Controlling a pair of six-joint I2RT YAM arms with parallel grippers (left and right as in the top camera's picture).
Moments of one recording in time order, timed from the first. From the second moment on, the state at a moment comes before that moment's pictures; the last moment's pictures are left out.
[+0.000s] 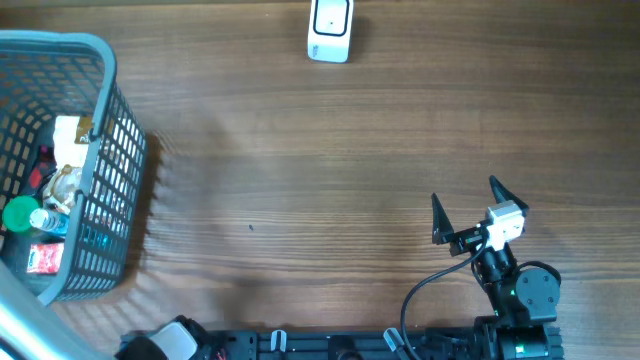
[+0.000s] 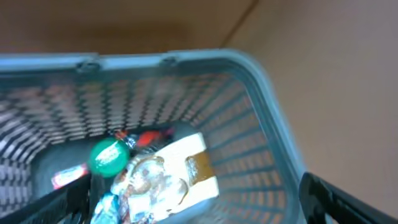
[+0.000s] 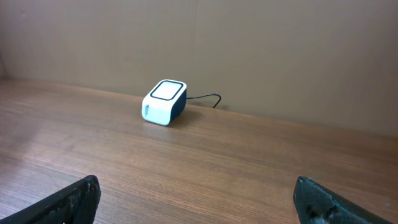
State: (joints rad) left arm 0.68 1.39 1.95 -1.22 -0.10 -0.60; right arm 0.06 0.02 0.01 0.01 -0.22 -0.06
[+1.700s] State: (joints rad) left arm 0.74 1.77 1.52 -1.36 -0.13 -0.66; right arm 0.06 0.02 0.01 0.01 -0.22 -0.06
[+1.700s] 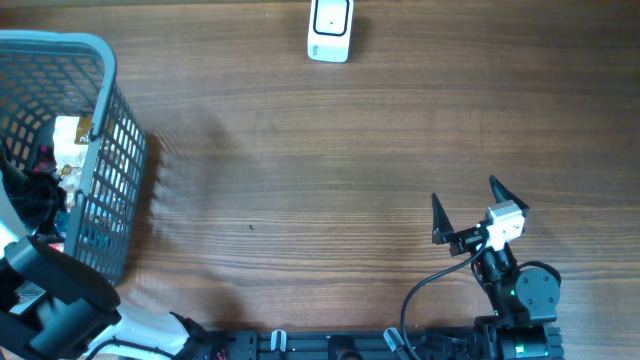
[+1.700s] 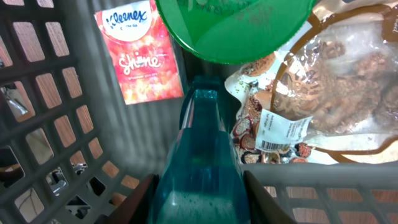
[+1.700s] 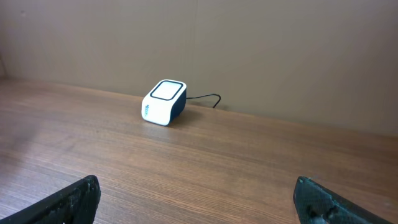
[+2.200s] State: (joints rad) left arm 0.73 1.76 2.29 -1.69 0.13 -0.66; right arm 0.06 0.02 0.01 0.01 -0.22 -0.06
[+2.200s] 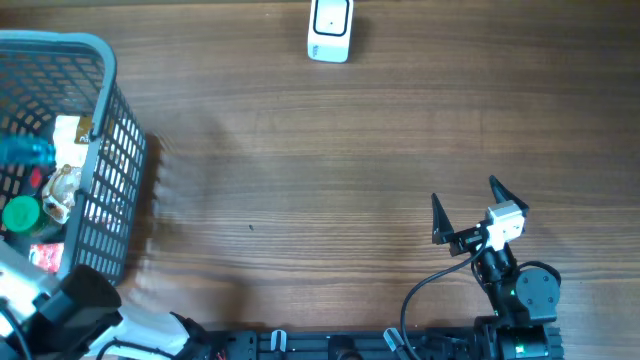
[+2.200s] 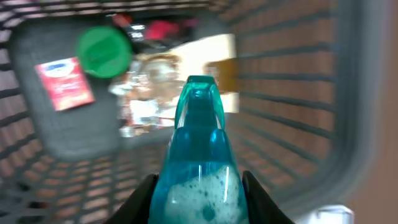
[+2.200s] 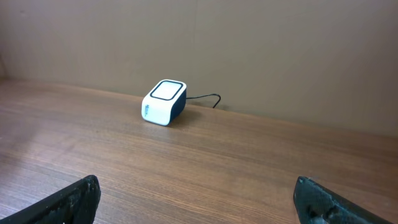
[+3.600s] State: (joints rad) left arm -0.46 2.22 2.09 -1.50 -0.32 -1.79; right arm 0.06 0.02 0.01 0.01 -0.22 -0.06
